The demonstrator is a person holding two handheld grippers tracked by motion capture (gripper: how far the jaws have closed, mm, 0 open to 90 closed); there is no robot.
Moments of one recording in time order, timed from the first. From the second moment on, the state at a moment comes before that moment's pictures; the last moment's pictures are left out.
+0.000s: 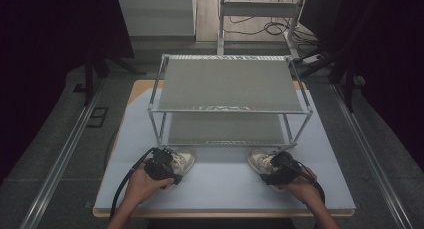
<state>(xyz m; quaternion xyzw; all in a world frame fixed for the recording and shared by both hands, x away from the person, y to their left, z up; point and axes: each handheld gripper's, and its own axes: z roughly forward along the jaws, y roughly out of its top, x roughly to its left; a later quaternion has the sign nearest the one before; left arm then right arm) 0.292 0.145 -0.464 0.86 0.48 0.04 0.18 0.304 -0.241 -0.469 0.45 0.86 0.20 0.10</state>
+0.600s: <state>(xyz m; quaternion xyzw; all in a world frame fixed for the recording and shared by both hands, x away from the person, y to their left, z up) 0.301 0.120 -0.442 0.86 0.47 0.06 0.21 0.307 -0.231 -0.450 0.45 0.85 0.24 0.11</state>
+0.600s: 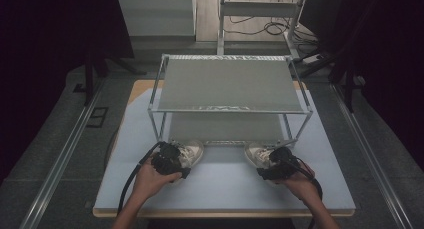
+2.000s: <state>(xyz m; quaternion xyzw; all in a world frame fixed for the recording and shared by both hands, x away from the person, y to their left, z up) 0.341 0.066 -0.448 0.84 0.49 0.05 0.24 0.347 -0.183 -0.449 0.48 0.83 0.26 0.11</state>
